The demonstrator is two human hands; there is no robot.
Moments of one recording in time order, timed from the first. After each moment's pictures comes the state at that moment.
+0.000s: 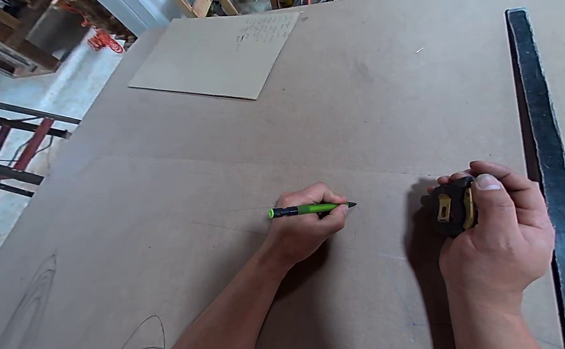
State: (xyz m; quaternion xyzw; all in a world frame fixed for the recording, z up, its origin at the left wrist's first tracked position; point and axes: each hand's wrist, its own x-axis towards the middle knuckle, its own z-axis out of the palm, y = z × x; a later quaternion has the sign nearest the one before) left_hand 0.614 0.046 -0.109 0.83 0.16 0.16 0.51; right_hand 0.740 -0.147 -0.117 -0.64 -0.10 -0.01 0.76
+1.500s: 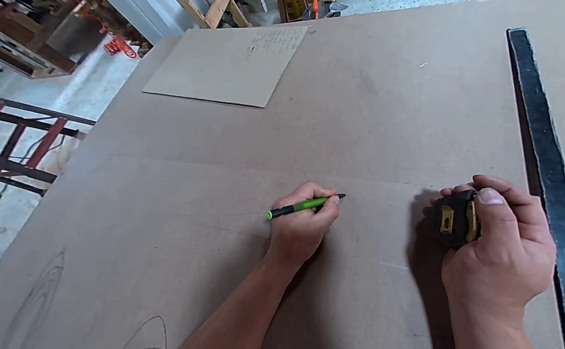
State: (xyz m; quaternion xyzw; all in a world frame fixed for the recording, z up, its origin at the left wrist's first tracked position) left_hand 0.617 0.044 -0.117 0.79 0.24 0.24 0.51; right_hand 0.740 -0.146 -0.117 -0.63 -0.10 -0.02 0.77
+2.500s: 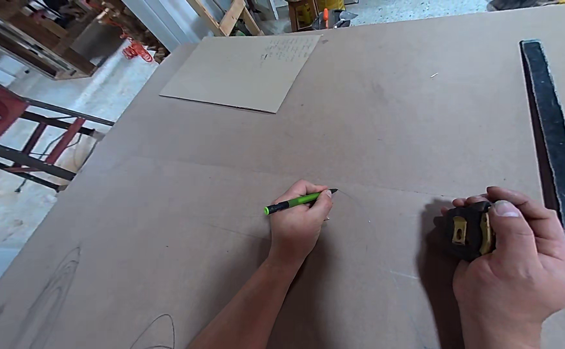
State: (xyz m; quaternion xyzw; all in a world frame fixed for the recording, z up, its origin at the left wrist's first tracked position) left_hand 0.617 0.055 -0.114 0.75 0.31 0.29 0.51; right_hand 0.741 -0.146 -0.118 -0.63 -0.10 -0.02 0.77
